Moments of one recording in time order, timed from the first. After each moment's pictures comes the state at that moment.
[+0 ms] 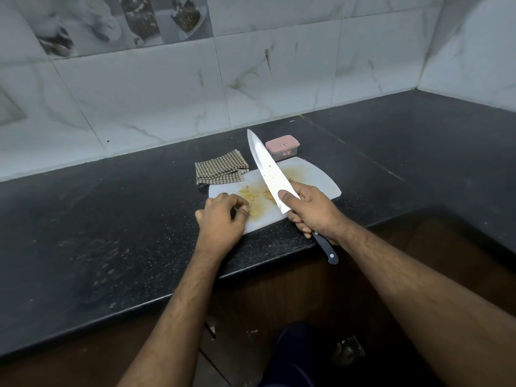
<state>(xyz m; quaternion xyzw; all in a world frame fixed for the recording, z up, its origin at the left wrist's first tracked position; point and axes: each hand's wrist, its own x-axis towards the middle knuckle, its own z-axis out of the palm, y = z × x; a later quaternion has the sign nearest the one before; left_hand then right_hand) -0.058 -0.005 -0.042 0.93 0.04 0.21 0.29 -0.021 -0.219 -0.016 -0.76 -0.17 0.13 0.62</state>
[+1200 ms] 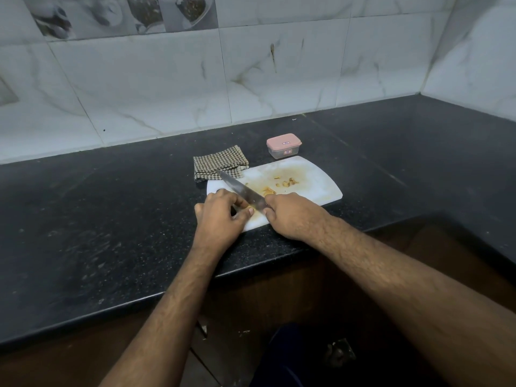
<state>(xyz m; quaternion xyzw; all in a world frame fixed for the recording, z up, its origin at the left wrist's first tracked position) -0.055 -0.008 -0.042 0.94 0.05 0.22 0.27 -0.026 -0.179 0.006 -0.96 -0.24 0.06 0.11</state>
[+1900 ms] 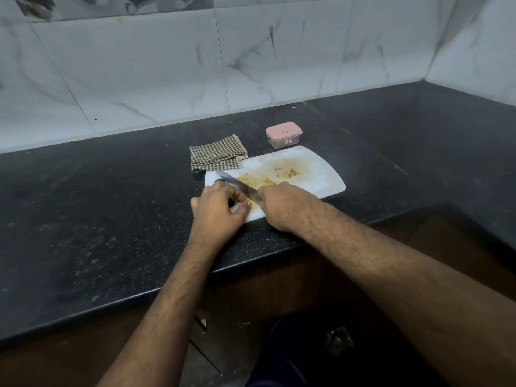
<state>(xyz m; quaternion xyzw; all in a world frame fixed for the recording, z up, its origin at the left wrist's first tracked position) -0.055 -0.007 -0.042 0.94 0.06 0.20 0.28 -0.031 -0.158 0.021 -0.97 -0.22 0.10 0.05</state>
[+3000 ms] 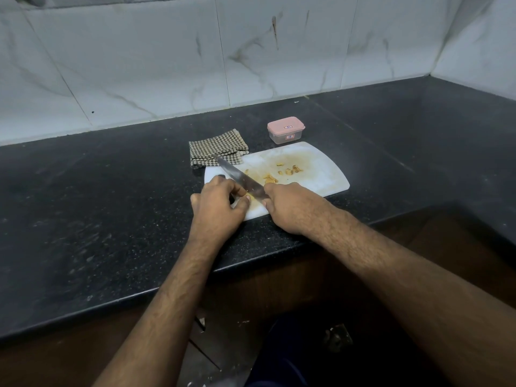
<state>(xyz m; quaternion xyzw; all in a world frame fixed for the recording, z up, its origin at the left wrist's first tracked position) -0.052 -0.010 -0.041 0.94 0.07 0.21 0.27 -0.033 -0.171 0.011 -0.96 -0.22 0.08 0.12</state>
